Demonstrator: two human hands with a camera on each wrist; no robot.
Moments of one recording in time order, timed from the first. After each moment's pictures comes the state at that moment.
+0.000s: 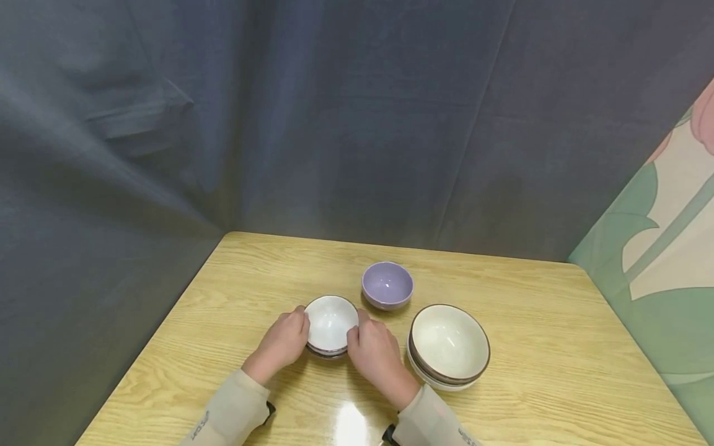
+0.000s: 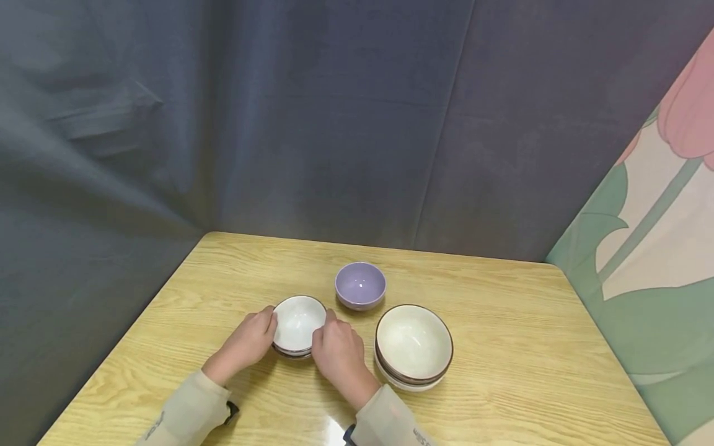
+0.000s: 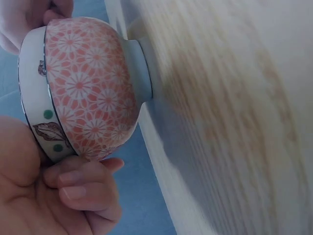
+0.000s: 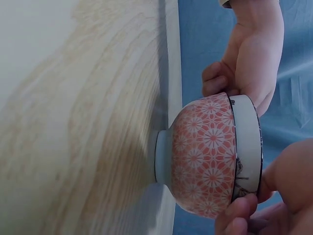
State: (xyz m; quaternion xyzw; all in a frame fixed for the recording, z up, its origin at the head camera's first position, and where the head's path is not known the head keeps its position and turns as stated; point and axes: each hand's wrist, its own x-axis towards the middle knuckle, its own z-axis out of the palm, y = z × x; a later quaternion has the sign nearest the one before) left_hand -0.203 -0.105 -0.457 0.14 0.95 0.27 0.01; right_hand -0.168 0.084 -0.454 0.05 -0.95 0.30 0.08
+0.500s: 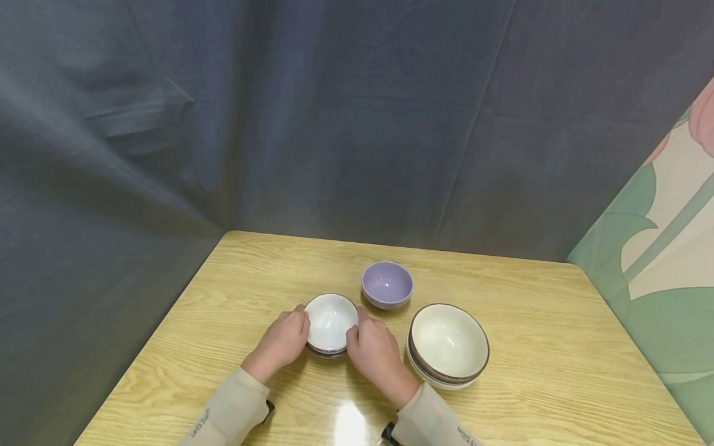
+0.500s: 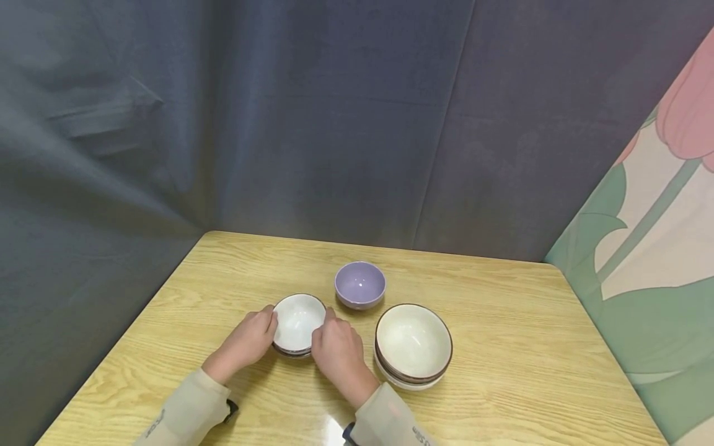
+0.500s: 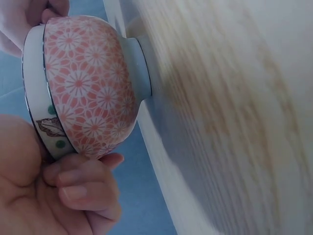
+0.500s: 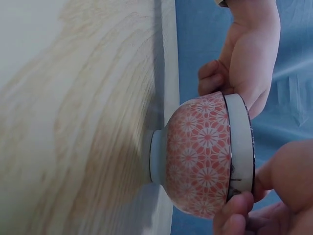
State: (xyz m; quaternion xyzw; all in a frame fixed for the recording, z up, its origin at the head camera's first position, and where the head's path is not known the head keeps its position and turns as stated) left_hand -0.202 -0.106 -0.456 0.15 0.95 0.26 0.00; right_hand -0.169 0.083 -0.453 0.06 -0.95 0.30 0.09
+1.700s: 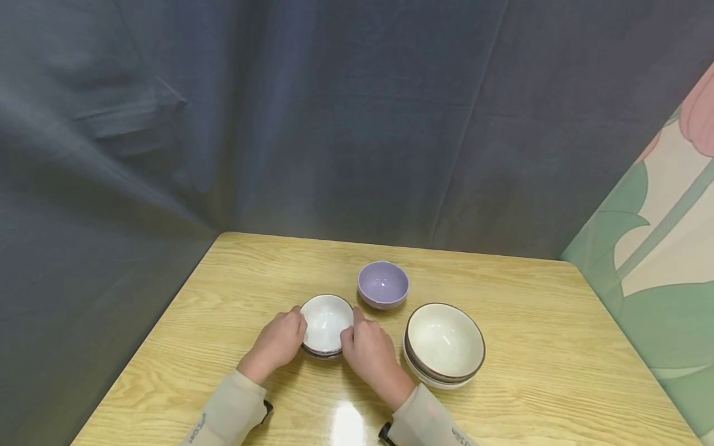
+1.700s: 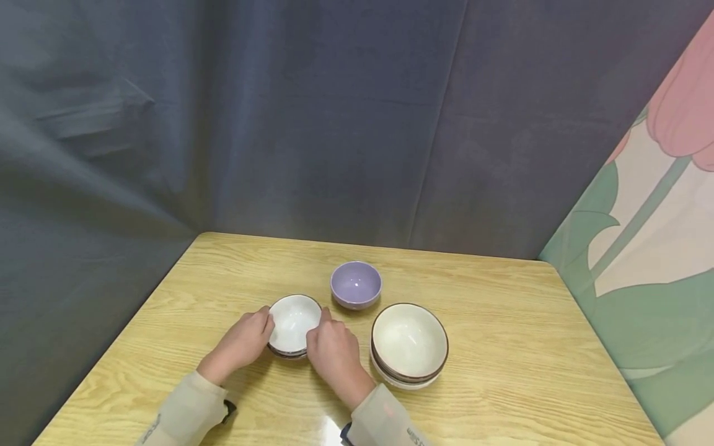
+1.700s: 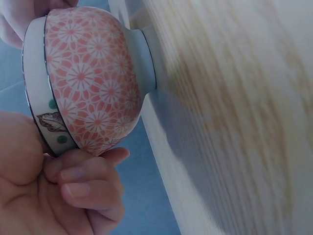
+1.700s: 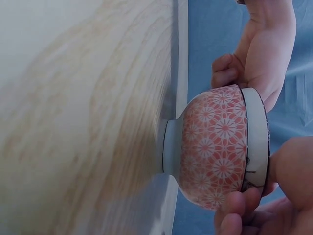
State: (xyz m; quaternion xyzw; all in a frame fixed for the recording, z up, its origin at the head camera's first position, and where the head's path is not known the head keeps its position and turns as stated) left_hand -0.204 -0.106 -0.452 0.14 0.96 0.24 0.02; right_hand -0.170 0.081 -0.458 0.05 -0.95 0.28 0.10
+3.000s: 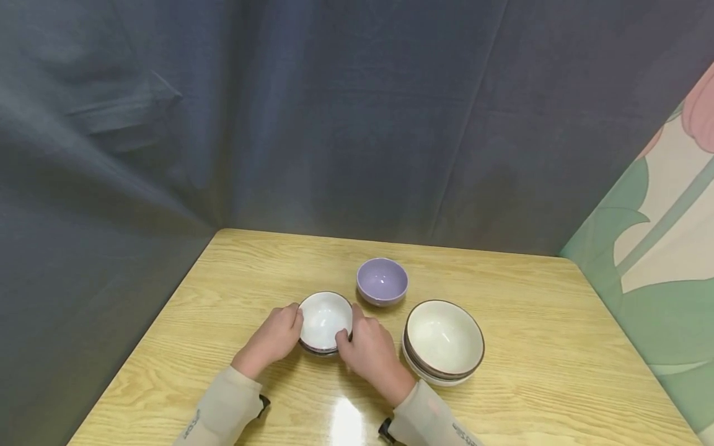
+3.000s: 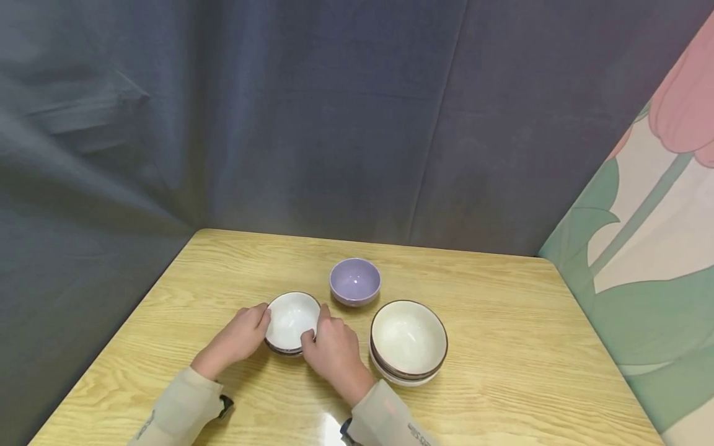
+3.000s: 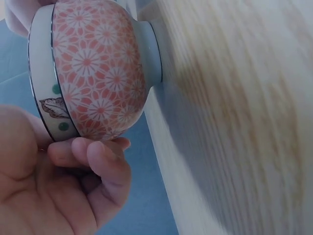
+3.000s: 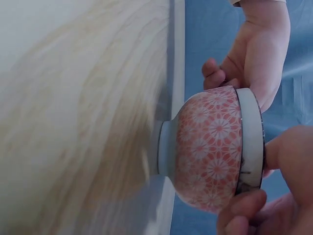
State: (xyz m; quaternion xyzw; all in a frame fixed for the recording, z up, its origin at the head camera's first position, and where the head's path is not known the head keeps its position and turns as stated) left_hand -0.208 -0.110 -0.451 0.15 0.94 0.31 0.04; right_hand -0.170 0.084 -0.456 0.07 -0.95 0.29 0.08
